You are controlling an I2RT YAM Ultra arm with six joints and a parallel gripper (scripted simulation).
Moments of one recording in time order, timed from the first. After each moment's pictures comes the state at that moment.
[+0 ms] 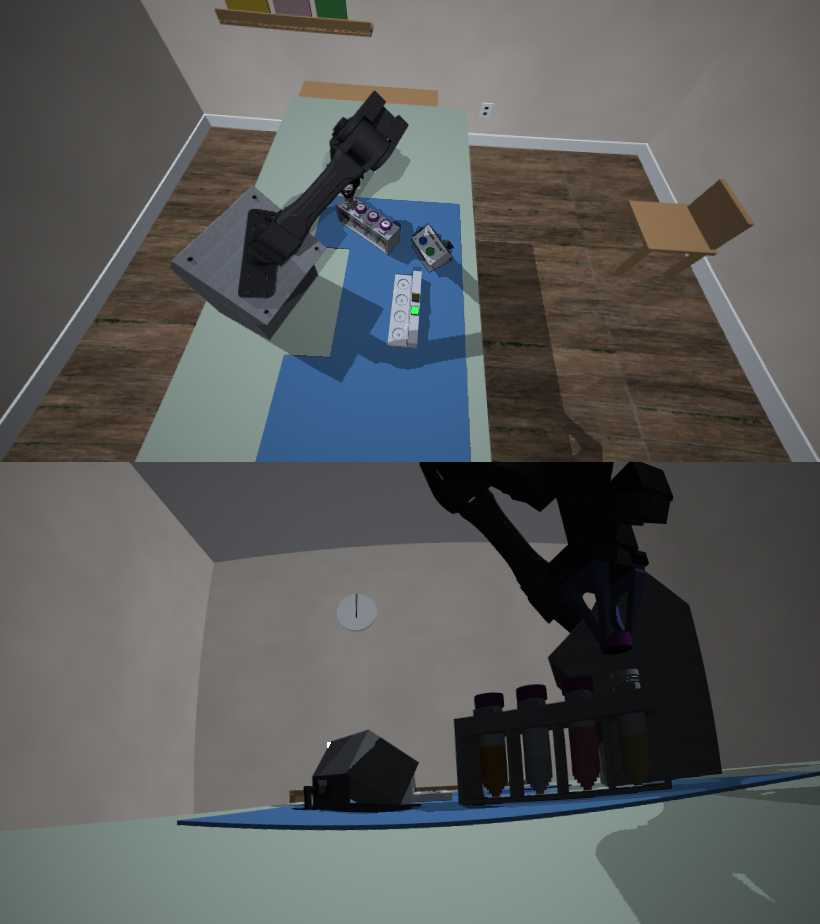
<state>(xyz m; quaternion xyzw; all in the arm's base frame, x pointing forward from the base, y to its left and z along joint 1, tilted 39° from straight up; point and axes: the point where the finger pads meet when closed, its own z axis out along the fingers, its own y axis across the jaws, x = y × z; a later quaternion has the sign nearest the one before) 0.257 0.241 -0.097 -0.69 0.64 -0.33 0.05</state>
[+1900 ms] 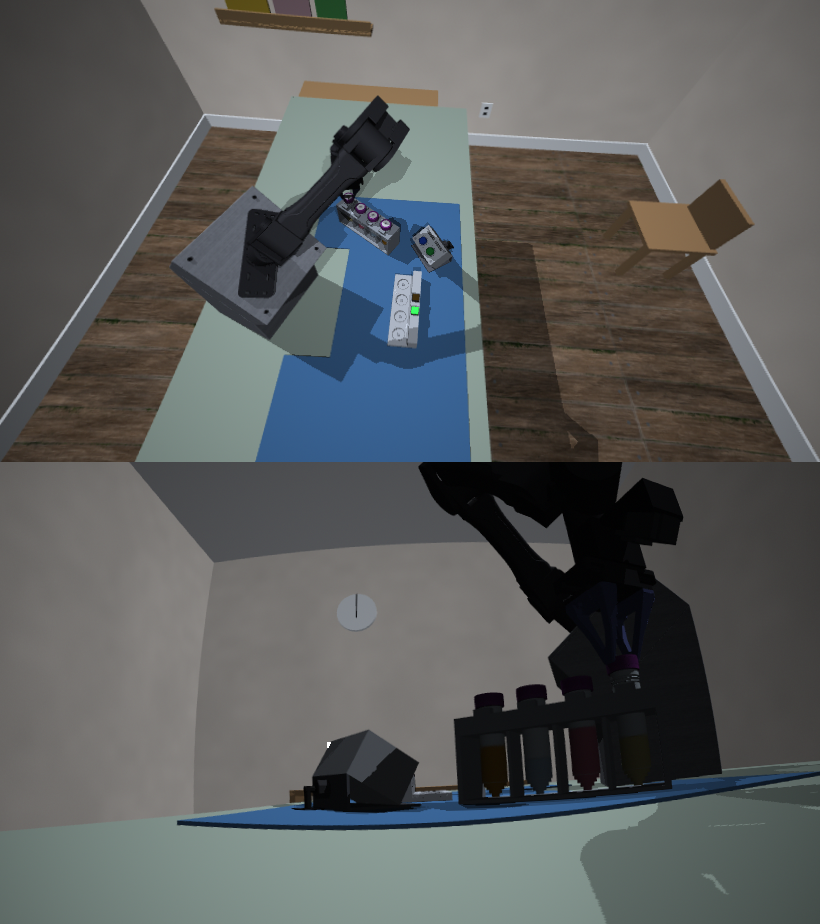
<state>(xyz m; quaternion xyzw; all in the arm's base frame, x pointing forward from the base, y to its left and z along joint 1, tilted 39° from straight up) 0.268 0.233 -0.117 -0.69 0.64 -0.33 0.05</state>
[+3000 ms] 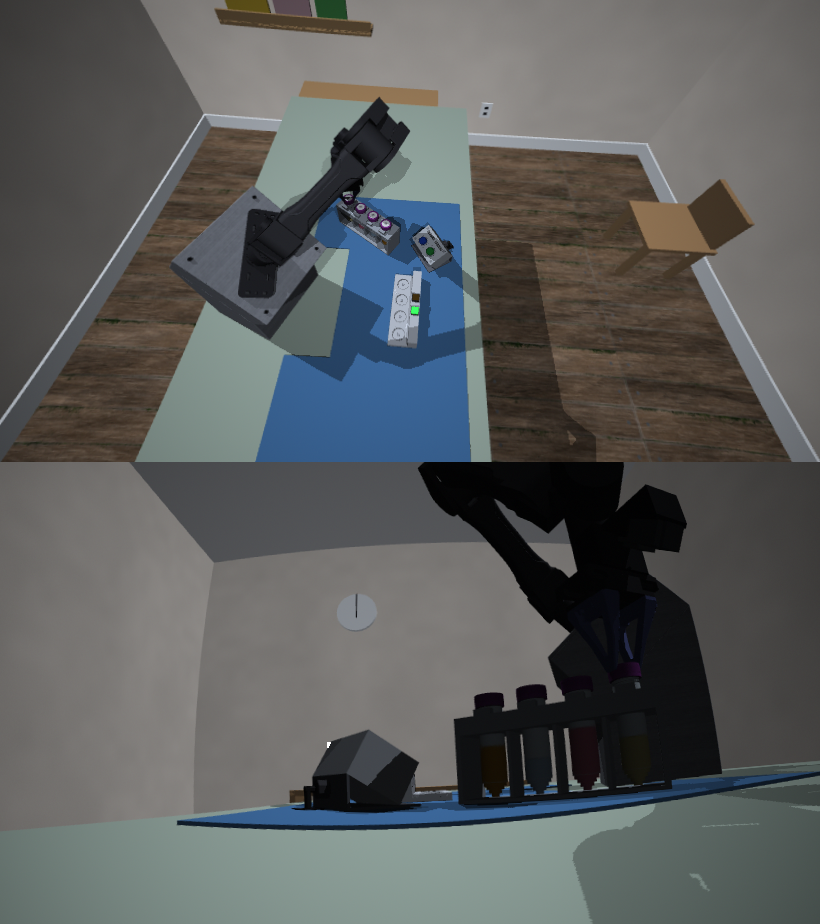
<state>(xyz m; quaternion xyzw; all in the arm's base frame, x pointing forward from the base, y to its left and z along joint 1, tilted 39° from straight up) 0.272 0.231 -0.124 -0.69 0.64 -0.33 0.05</state>
